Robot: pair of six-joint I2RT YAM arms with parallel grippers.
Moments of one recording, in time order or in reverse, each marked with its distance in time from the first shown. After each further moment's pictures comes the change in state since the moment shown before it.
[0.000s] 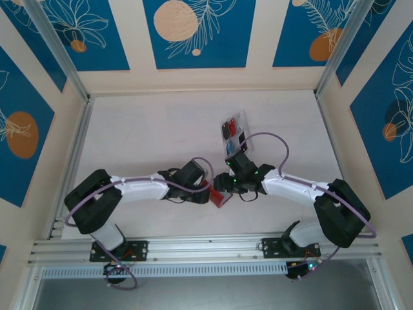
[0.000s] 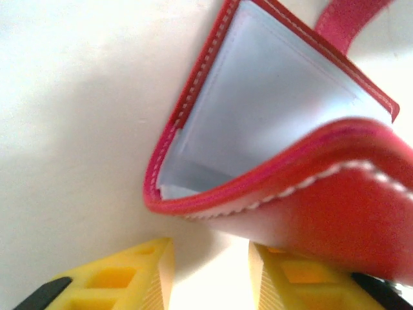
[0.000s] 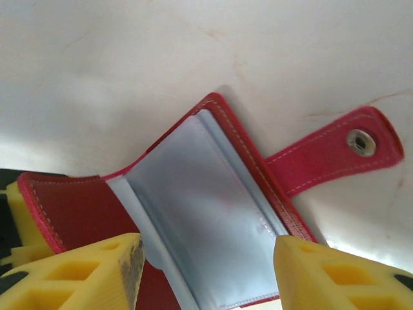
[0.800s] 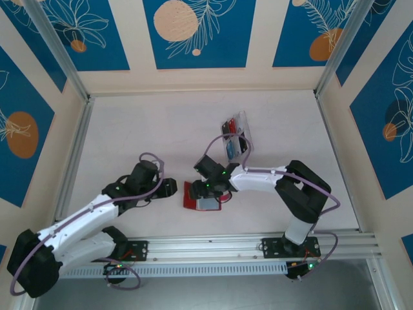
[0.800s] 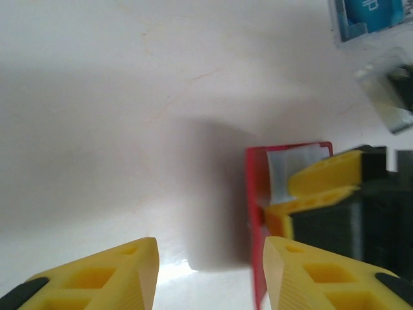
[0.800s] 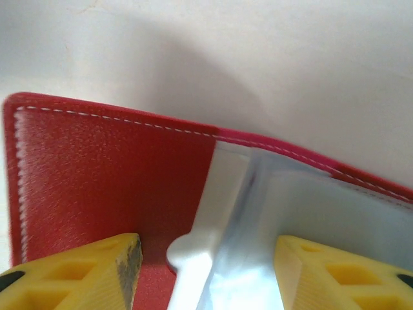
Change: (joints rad) left arm 0.256 -0.655 -0.246 -0.192 -0.048 -0.069; right arm 0.203 0.341 0.245 0.015 0.003 -0.005
